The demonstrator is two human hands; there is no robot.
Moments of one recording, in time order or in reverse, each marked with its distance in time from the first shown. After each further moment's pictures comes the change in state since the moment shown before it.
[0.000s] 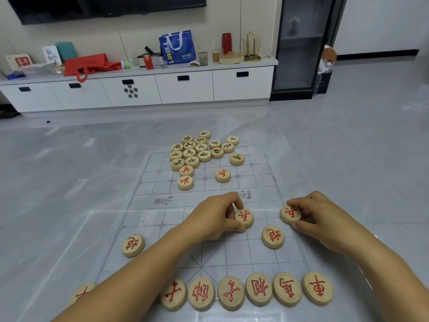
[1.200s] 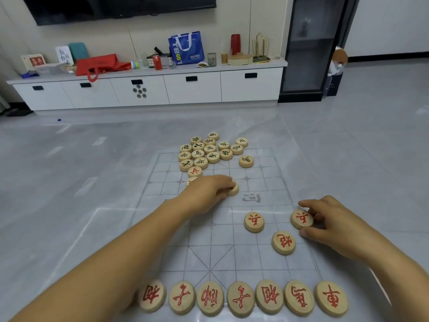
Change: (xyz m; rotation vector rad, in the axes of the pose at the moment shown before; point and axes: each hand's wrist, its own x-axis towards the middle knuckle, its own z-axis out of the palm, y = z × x) left_hand 0.035 -0.038 -0.040 0.377 0.100 0.101; right_hand 0.004 0.000 -0.002 0.006 -0.027 0.047
